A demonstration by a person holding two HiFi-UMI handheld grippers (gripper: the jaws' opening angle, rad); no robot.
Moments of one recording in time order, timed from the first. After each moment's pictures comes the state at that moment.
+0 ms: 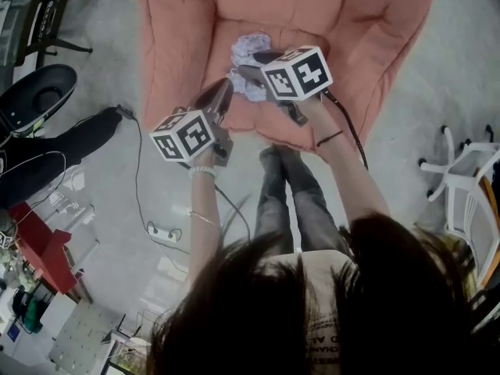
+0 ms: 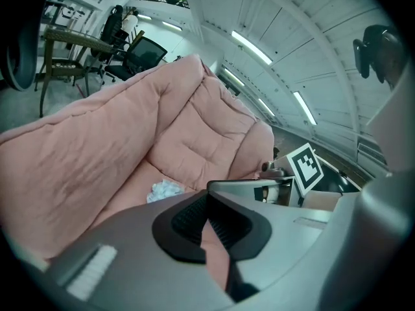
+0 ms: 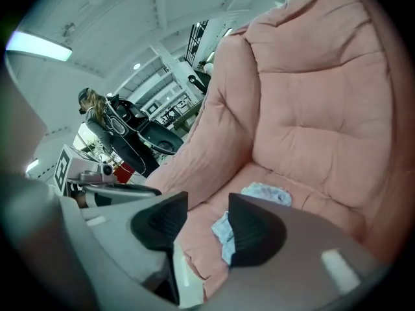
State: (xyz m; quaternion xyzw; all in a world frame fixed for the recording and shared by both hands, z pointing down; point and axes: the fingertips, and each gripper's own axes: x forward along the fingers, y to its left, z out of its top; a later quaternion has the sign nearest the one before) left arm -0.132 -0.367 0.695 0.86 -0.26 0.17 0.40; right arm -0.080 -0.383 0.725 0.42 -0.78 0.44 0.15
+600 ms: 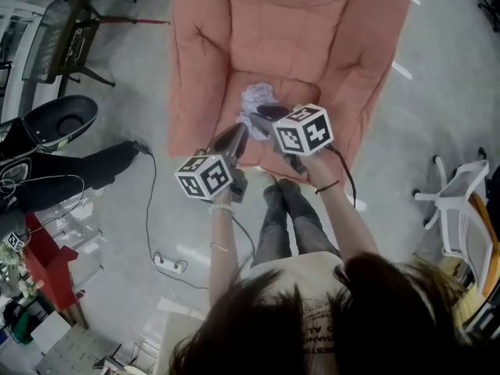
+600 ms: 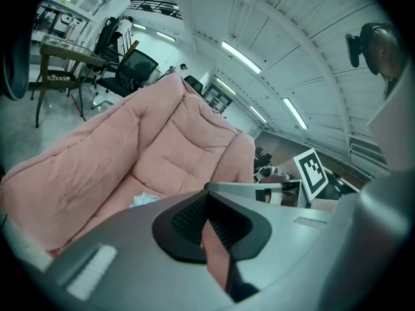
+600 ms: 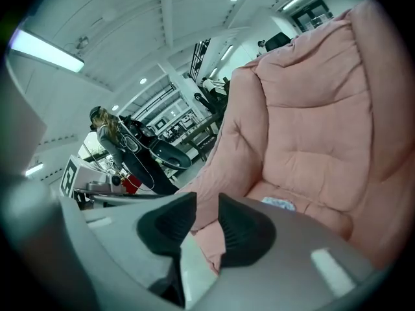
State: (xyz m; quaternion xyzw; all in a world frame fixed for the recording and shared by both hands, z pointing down) left arm -0.122 -0.336 0.596 0.88 -0.26 0.13 0.38; right arm -0.085 -0.350 0.616 0.44 -0.79 0.41 0.09
